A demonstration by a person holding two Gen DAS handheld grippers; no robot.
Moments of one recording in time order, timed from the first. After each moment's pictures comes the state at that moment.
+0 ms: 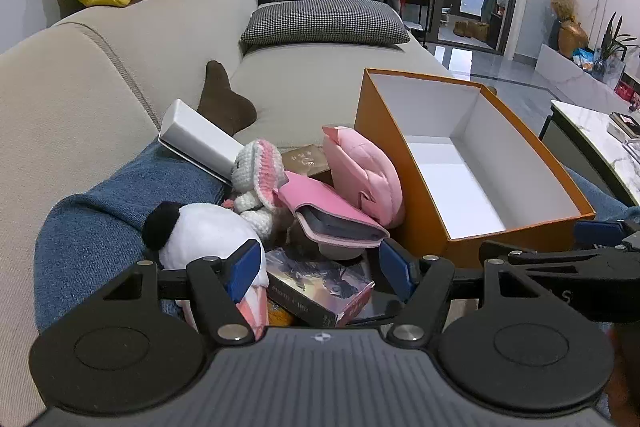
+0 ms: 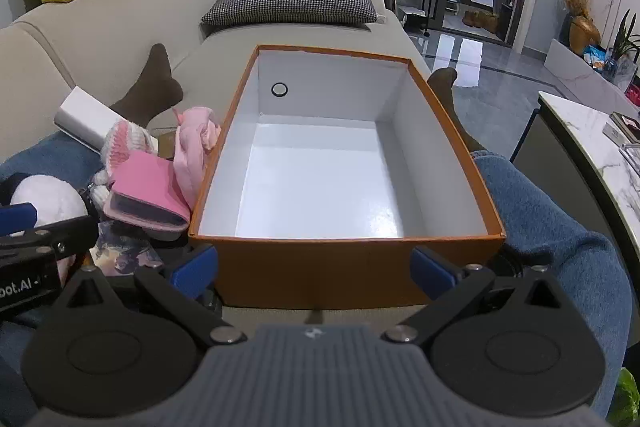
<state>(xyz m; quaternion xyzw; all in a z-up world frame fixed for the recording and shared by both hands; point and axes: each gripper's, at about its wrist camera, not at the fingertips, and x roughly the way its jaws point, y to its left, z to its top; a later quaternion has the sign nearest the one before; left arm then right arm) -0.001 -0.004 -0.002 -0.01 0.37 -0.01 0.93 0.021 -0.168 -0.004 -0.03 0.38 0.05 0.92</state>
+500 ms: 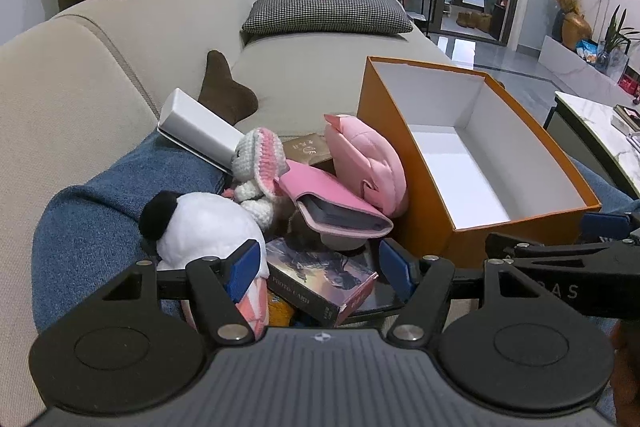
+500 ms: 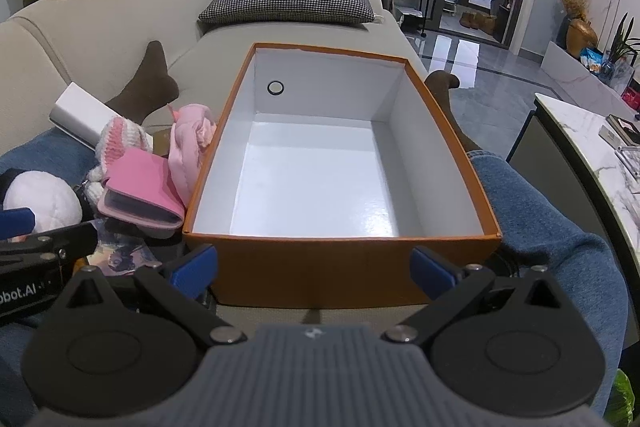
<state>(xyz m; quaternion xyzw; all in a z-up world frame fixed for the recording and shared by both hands) 0.002 -0.004 -0.008 0.00 0.38 0.00 0.92 0.021 -0.167 -0.004 -0.04 0.38 0.05 0.92</state>
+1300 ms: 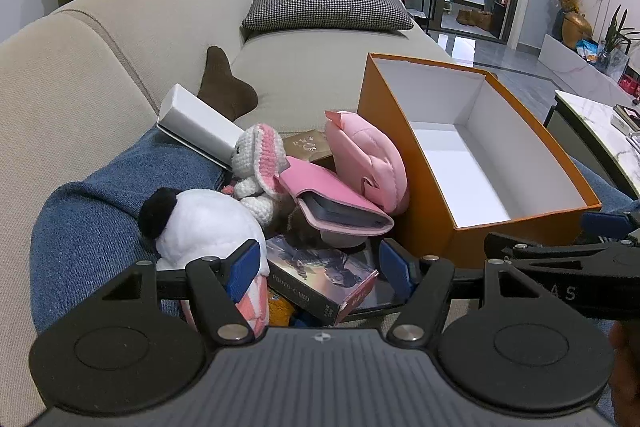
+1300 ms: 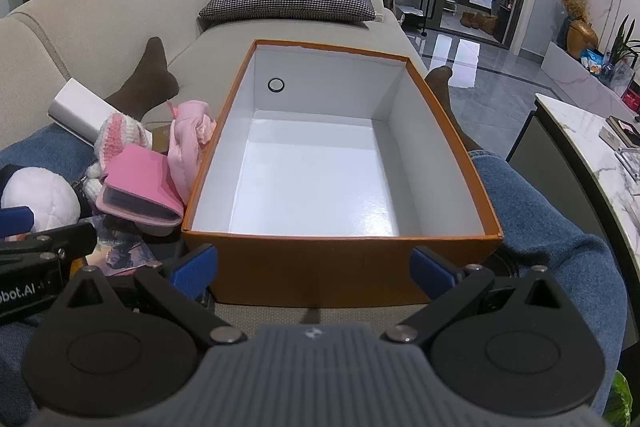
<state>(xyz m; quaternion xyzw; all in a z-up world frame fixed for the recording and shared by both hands) 0.001 -0.005 -0.010 -0.01 0.39 0.00 0.92 0.021 -0.169 -0.006 -0.04 0.38 0.05 0.92</state>
